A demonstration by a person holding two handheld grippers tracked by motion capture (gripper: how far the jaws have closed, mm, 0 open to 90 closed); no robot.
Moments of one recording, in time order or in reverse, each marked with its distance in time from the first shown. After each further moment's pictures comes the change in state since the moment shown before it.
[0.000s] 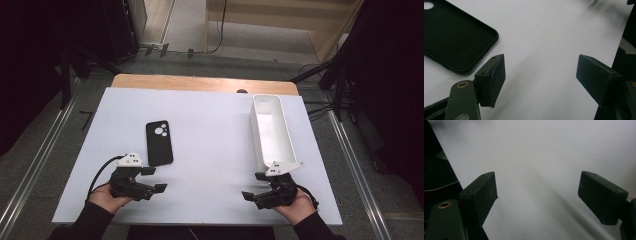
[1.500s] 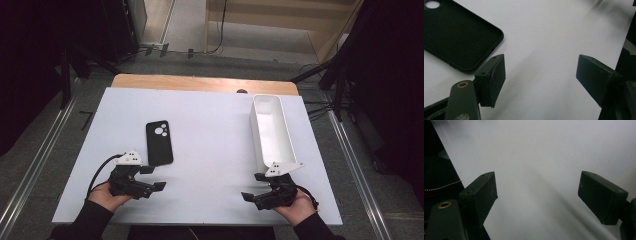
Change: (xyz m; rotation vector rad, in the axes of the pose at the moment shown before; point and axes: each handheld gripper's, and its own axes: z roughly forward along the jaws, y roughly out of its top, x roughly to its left) left arm 0.004 0.001 -0.001 0.008 0.012 -0.002; right arm 0.000 -0.001 0.001 0.002 0.012 -0.005
